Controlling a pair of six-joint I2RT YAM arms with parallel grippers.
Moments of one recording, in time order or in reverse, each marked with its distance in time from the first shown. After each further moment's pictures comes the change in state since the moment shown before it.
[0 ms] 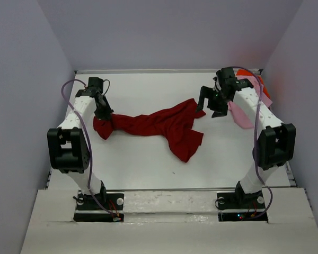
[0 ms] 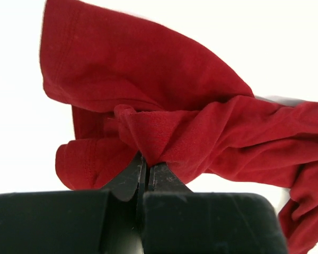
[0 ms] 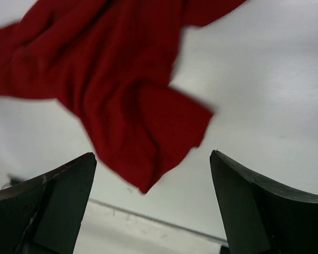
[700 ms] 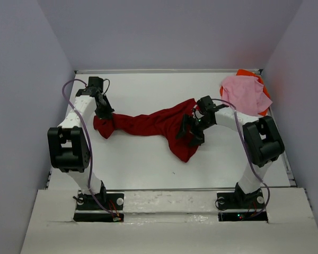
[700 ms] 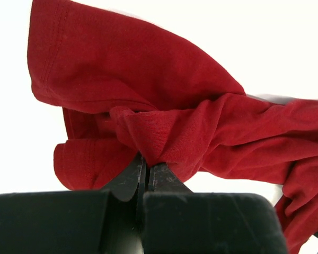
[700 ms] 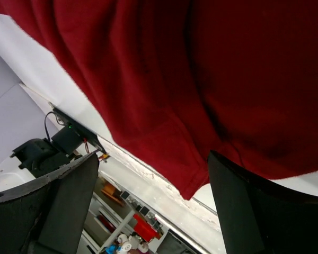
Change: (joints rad) left arm -0.001 0.023 0.016 0.013 0.042 0.000; right arm 0.195 0.024 -0.458 0.351 -0.435 0.230
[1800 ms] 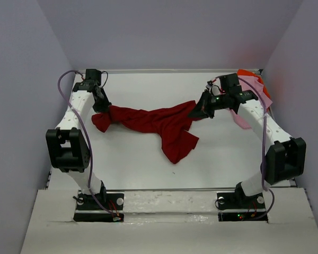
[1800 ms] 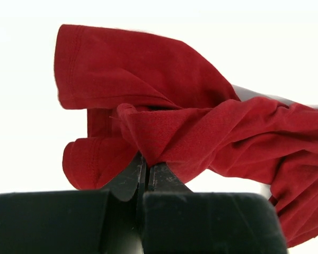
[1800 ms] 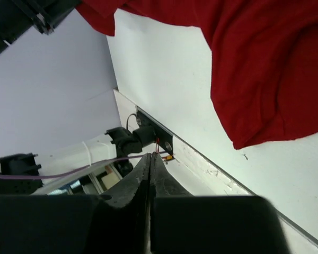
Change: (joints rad) left arm 0.004 0.000 0.127 -0.071 -0.072 0.028; right arm -0.108 -0.254 0.189 -0.079 -0.158 0.100
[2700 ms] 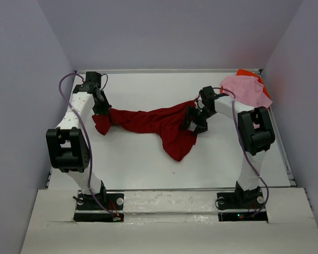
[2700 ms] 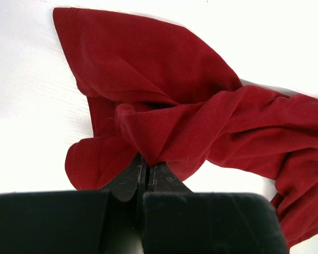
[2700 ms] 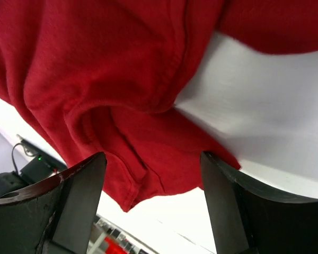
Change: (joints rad) left arm 0.008 -0.002 -0.039 0.011 0.018 0.007; right arm 0.020 0.452 0.054 -0.039 0.286 -0.289
